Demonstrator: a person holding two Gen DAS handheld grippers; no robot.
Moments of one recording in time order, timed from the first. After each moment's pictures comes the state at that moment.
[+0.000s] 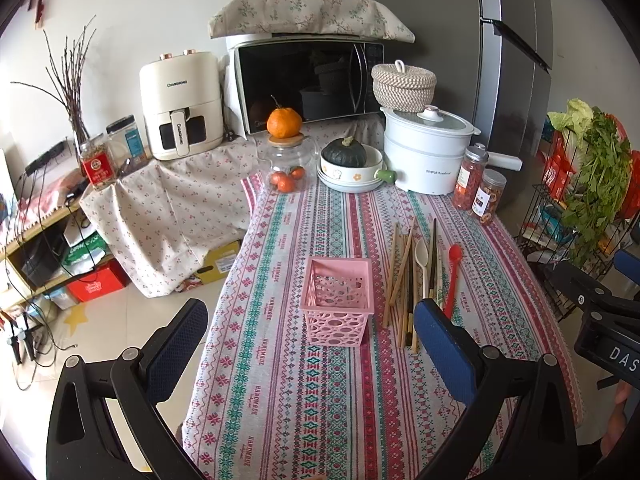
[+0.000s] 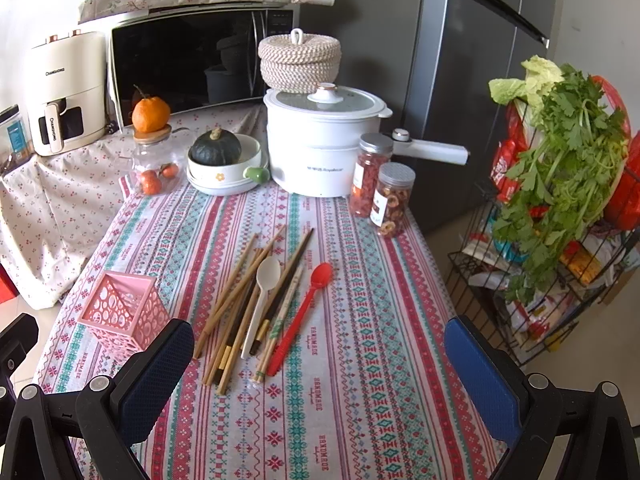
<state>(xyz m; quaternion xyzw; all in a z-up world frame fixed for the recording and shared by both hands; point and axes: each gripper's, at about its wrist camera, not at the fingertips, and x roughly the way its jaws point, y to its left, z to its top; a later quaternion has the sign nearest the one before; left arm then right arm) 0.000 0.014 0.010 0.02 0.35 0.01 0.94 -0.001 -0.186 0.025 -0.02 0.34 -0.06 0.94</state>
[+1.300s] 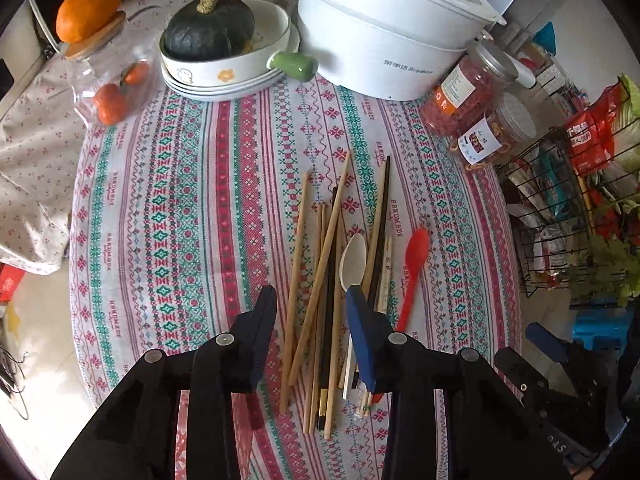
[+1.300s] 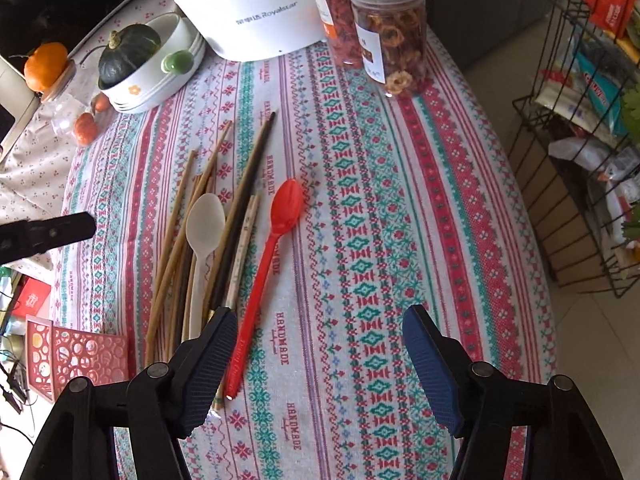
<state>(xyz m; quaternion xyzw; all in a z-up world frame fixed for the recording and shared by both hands) 0.297 -0.103 -0.091 0.01 0.63 -0.11 0.77 0.164 -0.304 -0.089 0.14 0.57 0.01 0.81</state>
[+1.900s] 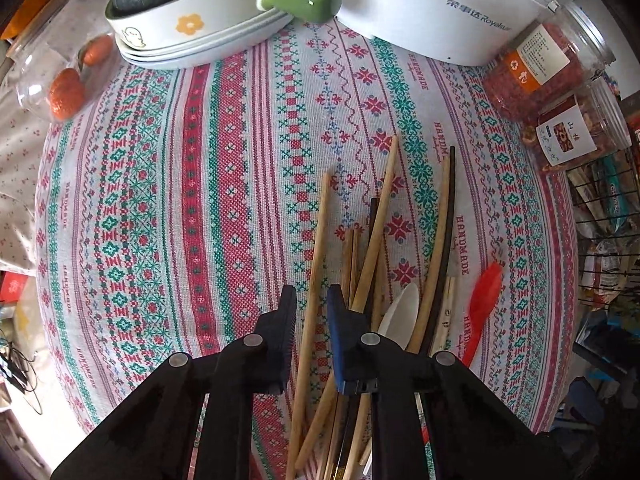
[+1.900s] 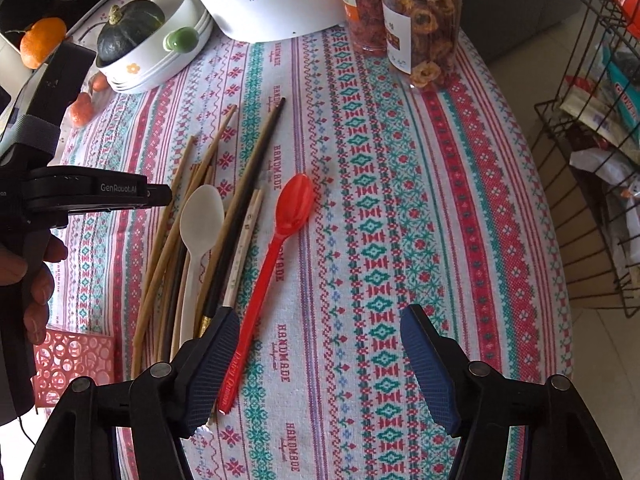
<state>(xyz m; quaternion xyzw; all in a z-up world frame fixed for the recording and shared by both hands) 0.345 -0.116 -0.171 0.04 0.67 -0.08 0.74 0.183 -0.295 -0.108 0.12 0.58 0.02 0.80</state>
